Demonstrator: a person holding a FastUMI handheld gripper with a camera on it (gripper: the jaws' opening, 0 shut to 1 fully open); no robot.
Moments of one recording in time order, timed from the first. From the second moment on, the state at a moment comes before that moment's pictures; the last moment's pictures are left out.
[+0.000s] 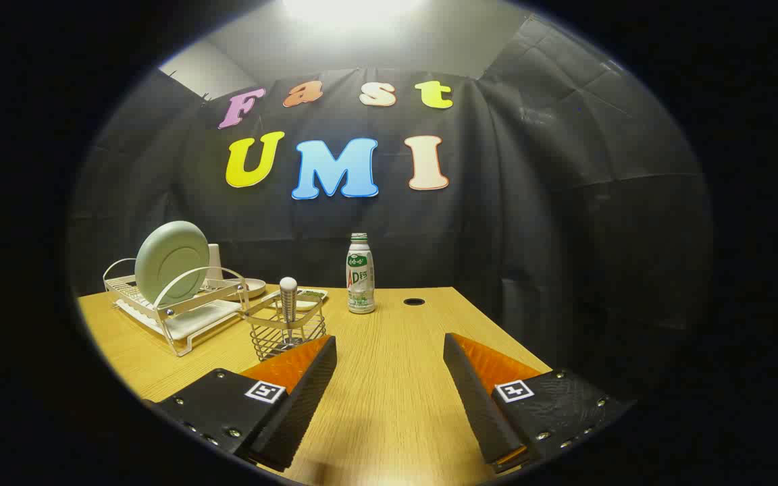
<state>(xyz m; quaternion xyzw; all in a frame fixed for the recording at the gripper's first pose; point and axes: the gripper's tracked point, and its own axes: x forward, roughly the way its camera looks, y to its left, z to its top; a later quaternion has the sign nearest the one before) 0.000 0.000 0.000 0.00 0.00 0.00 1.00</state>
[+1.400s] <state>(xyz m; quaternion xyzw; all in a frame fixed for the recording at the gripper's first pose) -0.111 0.098 0.208 -0.01 0.00 -0.01 1.00</state>
